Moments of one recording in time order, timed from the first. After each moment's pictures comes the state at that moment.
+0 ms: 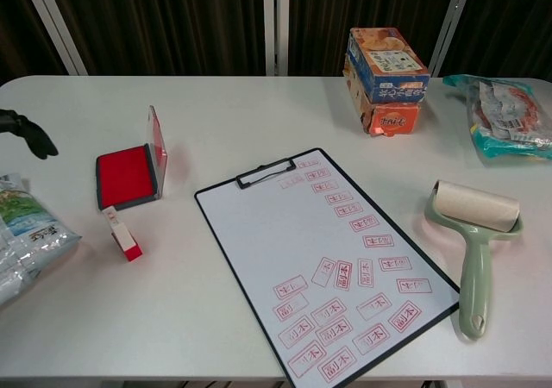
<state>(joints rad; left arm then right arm) -0.38 -1.32 0.07 -1.32 1.96 1.38 -0.01 0.02 -1.14 0.02 -1.47 -1.51 1.47 0.03</state>
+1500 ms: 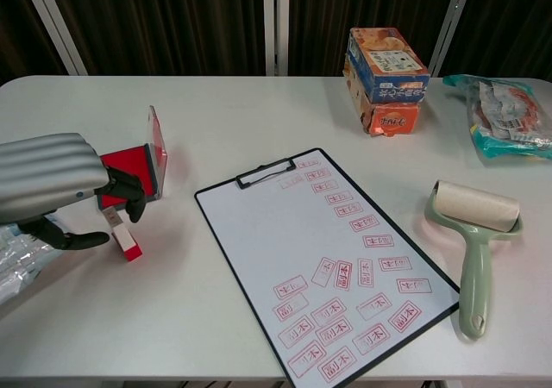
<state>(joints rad) -0.58 -1.50 0.11 -1.23 1.86 1.14 0.09 0.03 -1.12 0.02 -1.46 -1.46 1.41 0.04</state>
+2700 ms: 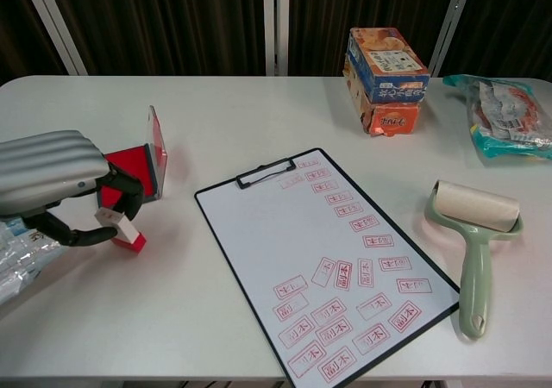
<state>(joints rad) -0.59 -1.52 0.13 -1.21 1.81 1.18 -0.01 0.03 -1.12 0.02 -1.46 -1.45 1.40 0.04</state>
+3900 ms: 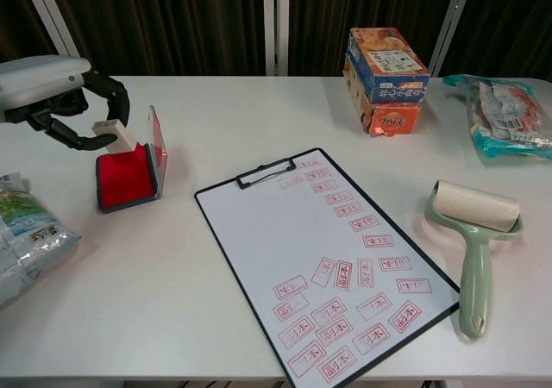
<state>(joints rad) -0.65 -1.53 -0.04 -1.12 1.56 1.08 -0.21 0.02 -1.09 0.03 -1.50 -1.45 1.42 0.02</state>
